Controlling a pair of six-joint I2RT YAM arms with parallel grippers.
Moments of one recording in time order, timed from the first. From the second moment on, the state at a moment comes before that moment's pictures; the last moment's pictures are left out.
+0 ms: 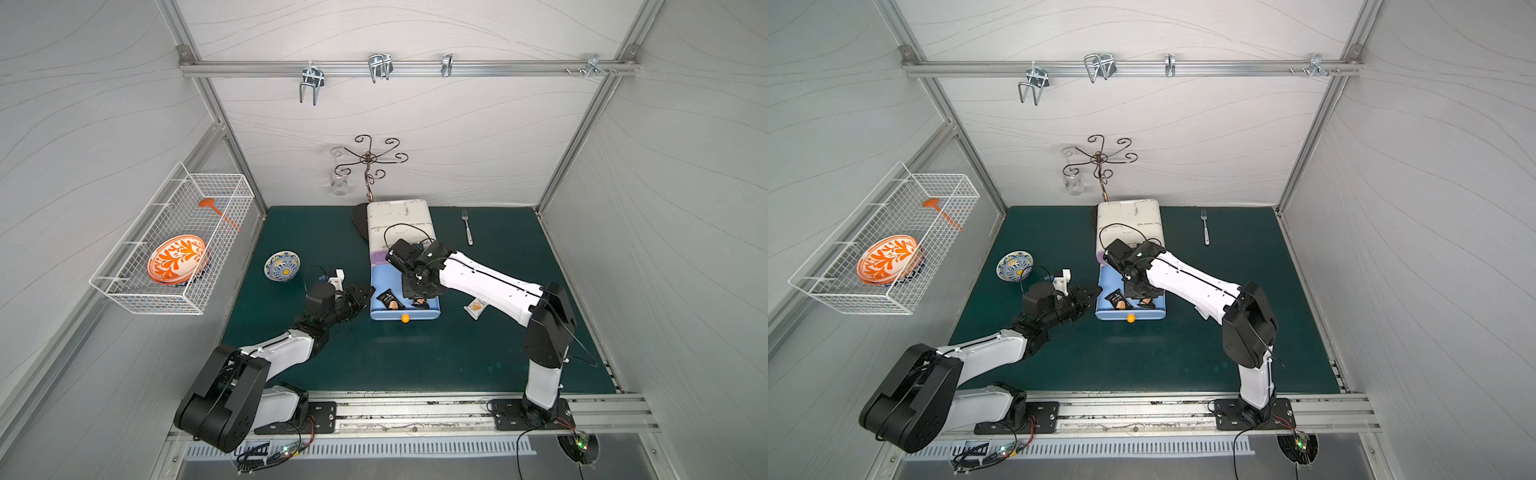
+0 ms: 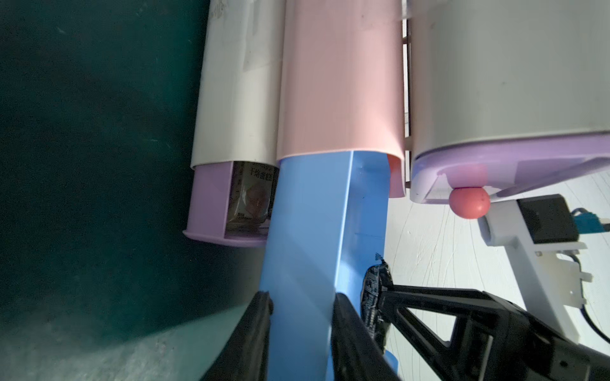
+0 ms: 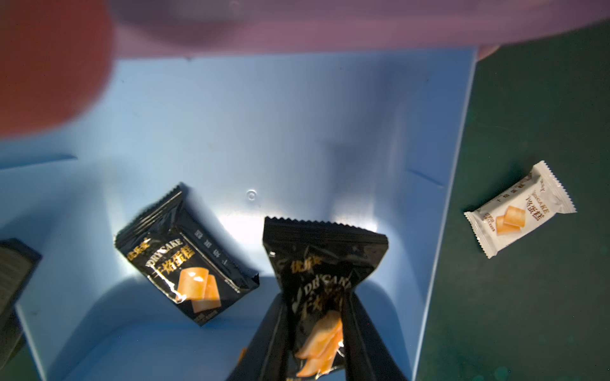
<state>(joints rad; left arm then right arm) -0.33 1.27 0.33 0.54 0.41 -1.14 0.95 1.86 1.70 -1.16 0.24 0.80</state>
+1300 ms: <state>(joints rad) -0.33 1.30 0.40 0.49 0.38 -1.14 0.39 1.47 1.22 -0.78 -0.34 0.67</state>
